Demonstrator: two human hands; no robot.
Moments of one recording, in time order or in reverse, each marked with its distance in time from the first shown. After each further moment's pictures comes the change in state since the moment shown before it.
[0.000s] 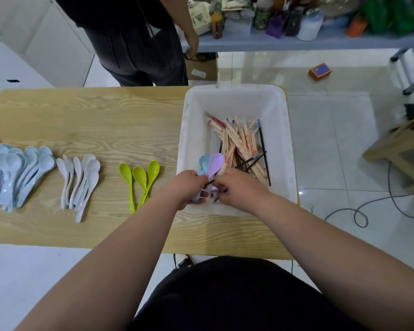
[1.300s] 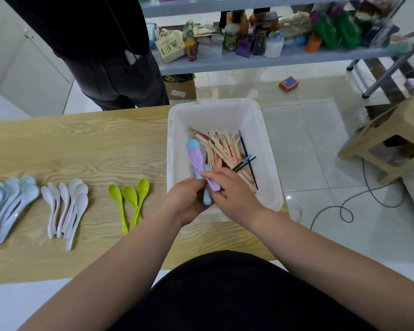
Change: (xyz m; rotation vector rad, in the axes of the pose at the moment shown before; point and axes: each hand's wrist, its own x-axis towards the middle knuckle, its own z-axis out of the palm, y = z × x) left_hand -0.041 0.017 0.015 -0.569 -0.262 0.058; right_hand -0.026 -0.023 0.002 0.395 0.471 0.017
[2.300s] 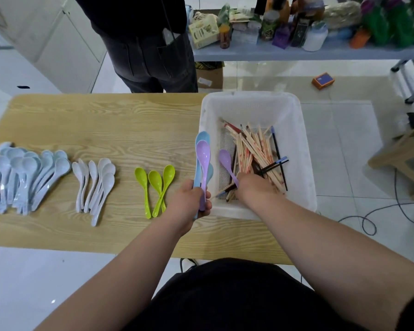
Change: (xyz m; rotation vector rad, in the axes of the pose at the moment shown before) left_hand -0.028 -0.009 -0.056 0.156 0.316 0.082; right_hand 0.063 0.037 0.050 -0.641 -0.528 0.595
